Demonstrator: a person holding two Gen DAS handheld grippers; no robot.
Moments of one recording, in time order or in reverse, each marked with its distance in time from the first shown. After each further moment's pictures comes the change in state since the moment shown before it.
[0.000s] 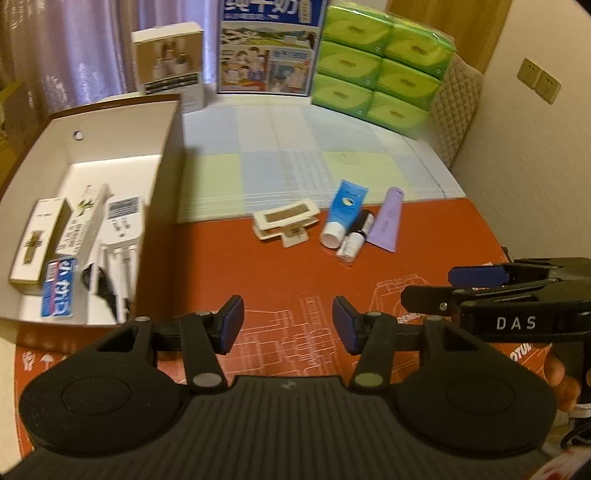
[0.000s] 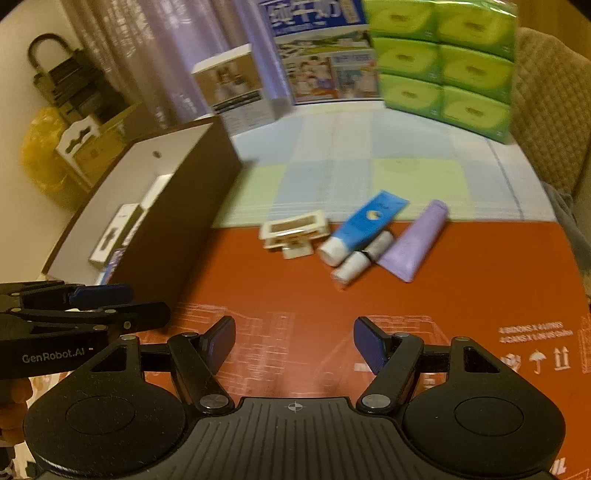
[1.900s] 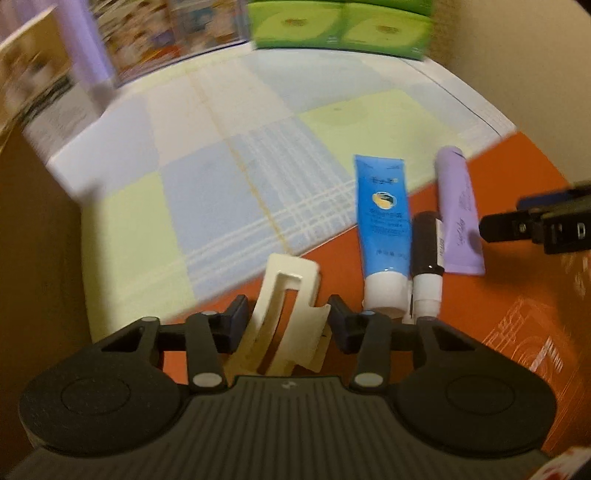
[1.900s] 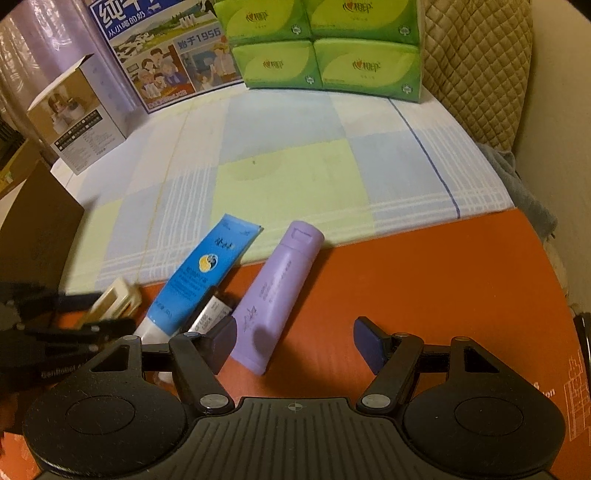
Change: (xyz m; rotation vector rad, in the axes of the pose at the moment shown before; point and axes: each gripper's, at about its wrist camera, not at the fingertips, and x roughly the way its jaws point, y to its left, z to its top) left arm 0.204 -0.005 0.076 0.266 0.151 0.003; right arm 0.102 -0.128 0.060 0.195 0.023 -0.212
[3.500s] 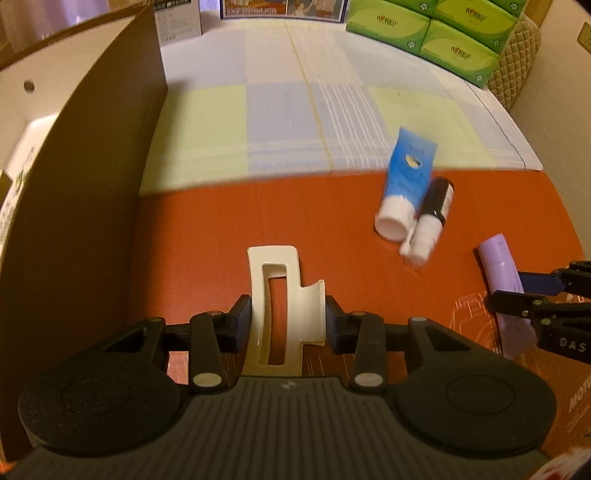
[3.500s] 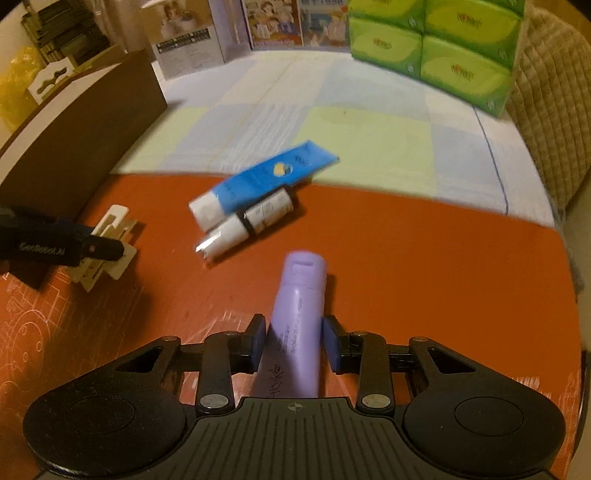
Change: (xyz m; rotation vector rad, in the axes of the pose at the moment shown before) left arm -0.047 0.004 -0.066 -0.308 0.043 0.050; right arm -0.011 0.011 -0.067 -0.345 0.080 0.102
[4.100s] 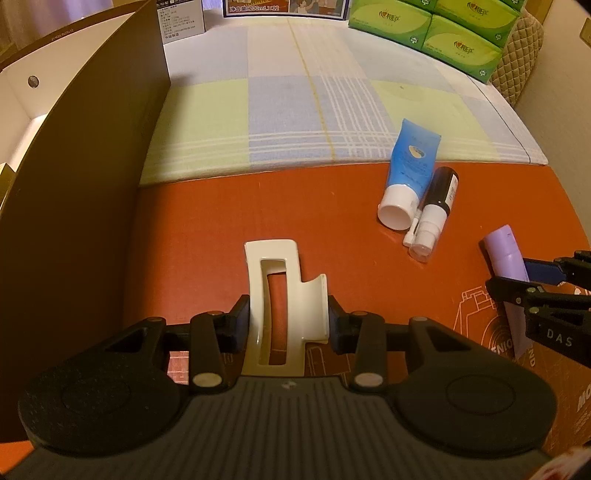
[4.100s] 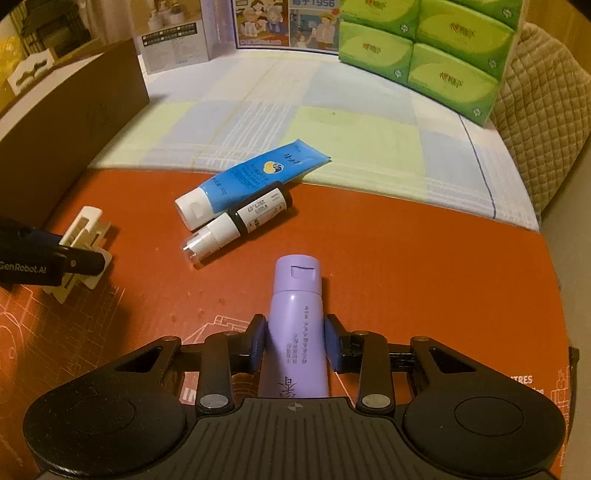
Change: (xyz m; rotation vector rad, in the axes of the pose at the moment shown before) left arm 0.004 -0.003 -0.009 0.003 -0.012 0.024; right arm 0.010 0.017 0.000 -0.026 -0.033 -0.117
